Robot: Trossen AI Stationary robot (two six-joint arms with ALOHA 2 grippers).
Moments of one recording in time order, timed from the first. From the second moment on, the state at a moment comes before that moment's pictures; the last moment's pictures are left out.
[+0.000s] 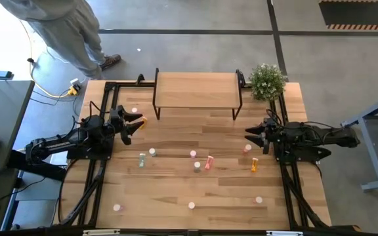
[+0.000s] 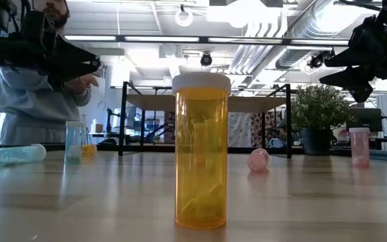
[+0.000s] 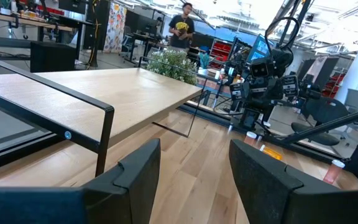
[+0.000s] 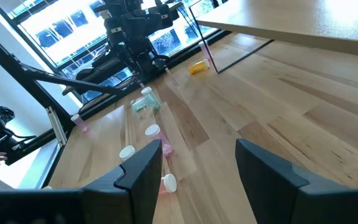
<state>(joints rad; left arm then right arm) 0.37 0.01 0.01 0.02 -0.09 -0.25 0.08 0.01 0.13 -0.31 0.23 0.52</state>
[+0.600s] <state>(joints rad) 0.37 0.01 0.01 0.02 -0.10 -0.26 0.08 0.01 0.13 -0.32 0.24 0.52</state>
